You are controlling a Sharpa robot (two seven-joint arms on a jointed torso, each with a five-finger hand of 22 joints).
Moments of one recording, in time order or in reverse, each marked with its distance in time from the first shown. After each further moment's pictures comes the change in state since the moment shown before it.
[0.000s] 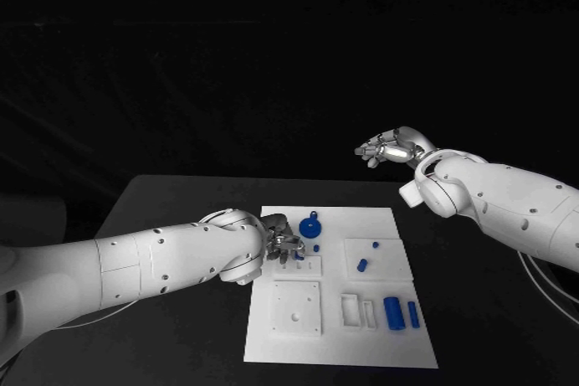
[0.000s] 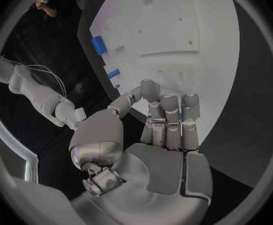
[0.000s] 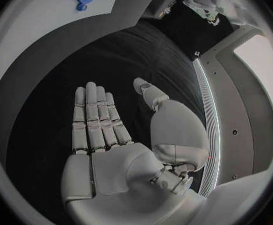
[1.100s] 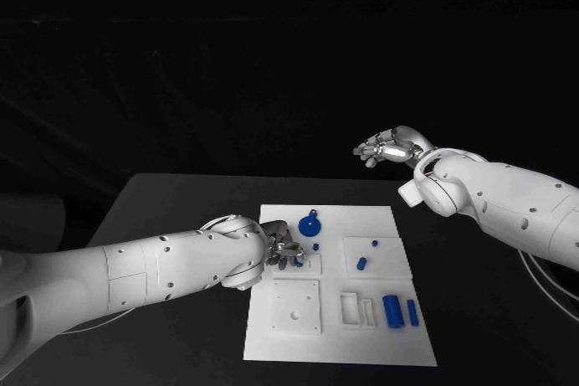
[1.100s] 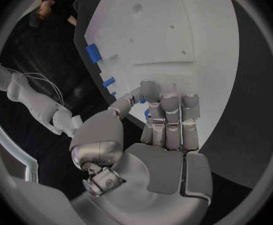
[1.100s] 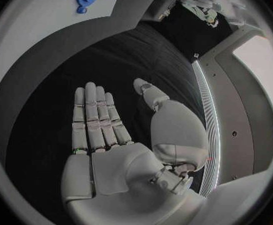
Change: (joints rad) left arm -0.033 0.017 0.000 -0.026 -0.050 0.016 0.000; left_hand -0.023 0.010 0.008 -0.003 -0.021 0.000 0.000 0.011 0.073 -0.005 0.001 0.019 0.000 -0.005 -0.001 0.014 -0.007 0.000 -0.004 0.004 0.014 0.000; right arm 0.000 -0.003 0.000 0.009 -0.015 0.015 -0.001; right_hand -0.009 0.001 -0.021 0.008 0.072 -0.006 -0.001 0.000 -0.011 0.000 0.000 -0.004 -0.041 -0.009 0.009 0.000 -0.008 0.000 -0.014 0.014 -0.008 0.007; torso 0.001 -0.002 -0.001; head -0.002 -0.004
